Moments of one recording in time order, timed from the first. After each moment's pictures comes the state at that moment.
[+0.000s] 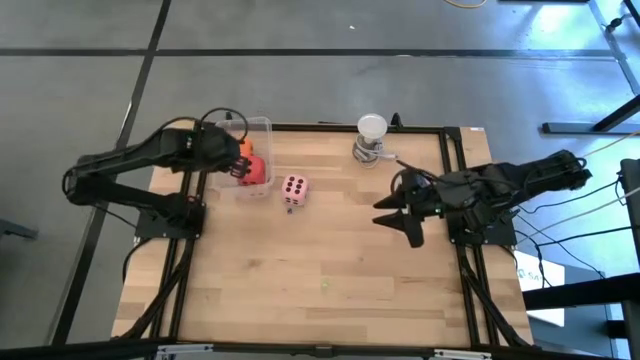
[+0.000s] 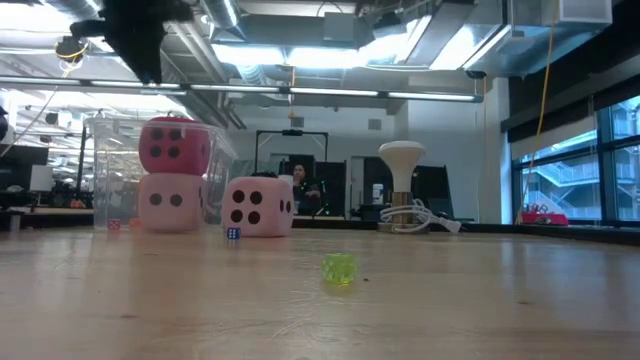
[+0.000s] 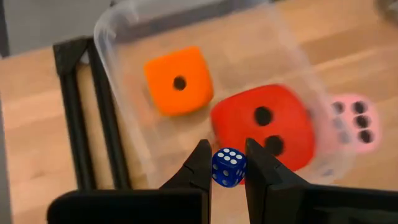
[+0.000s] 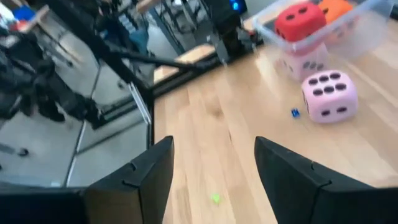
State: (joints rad) left arm 0.30 1.01 1.22 -1.38 -0.47 -0.95; right arm 0.35 1.10 1.22 -0.56 0.21 0.64
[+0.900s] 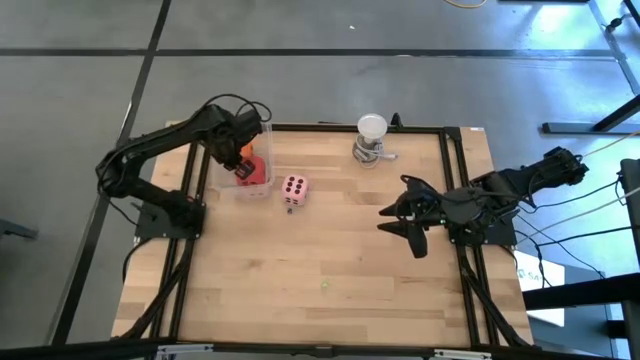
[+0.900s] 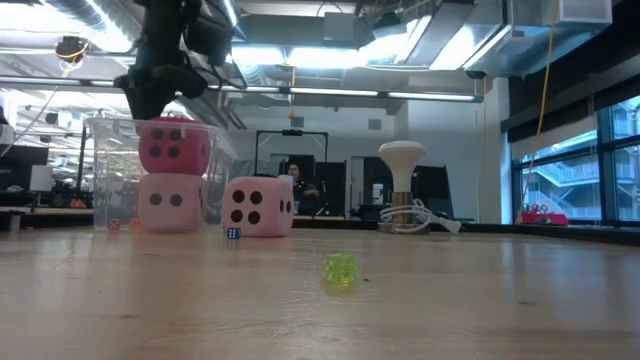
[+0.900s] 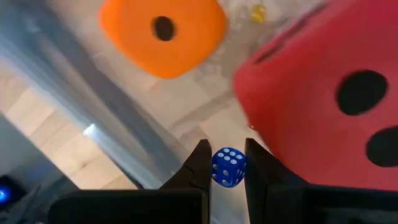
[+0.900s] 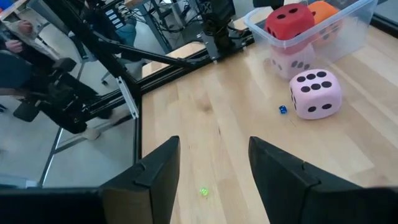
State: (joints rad) left arm 0.69 1.33 1.22 -1.42 -0.13 -0.29; right arm 0.47 1.10 1.22 -0.61 0.37 0.66
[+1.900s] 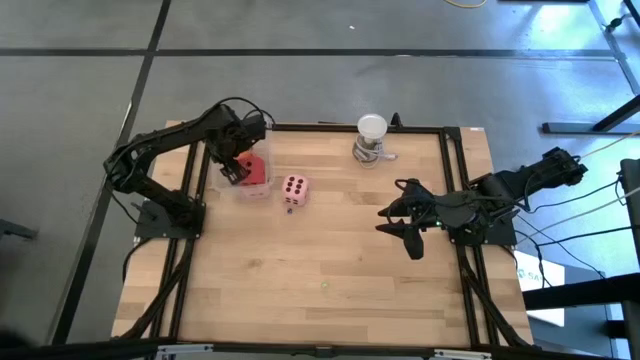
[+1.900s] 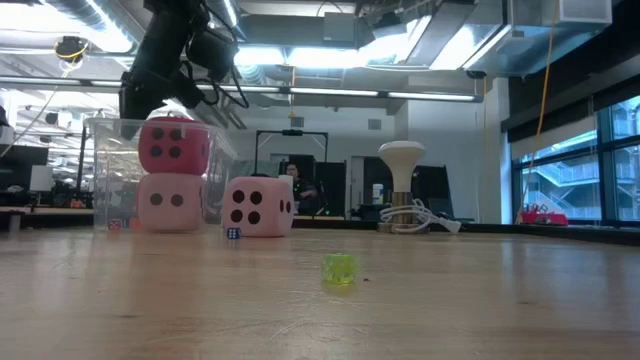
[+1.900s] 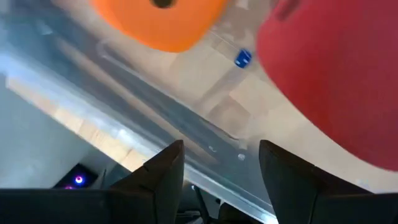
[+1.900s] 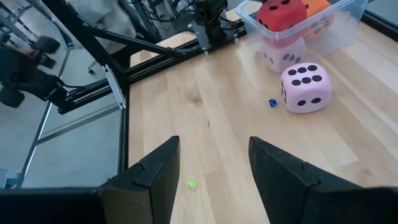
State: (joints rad) left arm 0.68 1.41 1.23 -1.54 -0.21 -0.10; right arm 0.47 1.12 1.22 -0.65 0.38 0.64
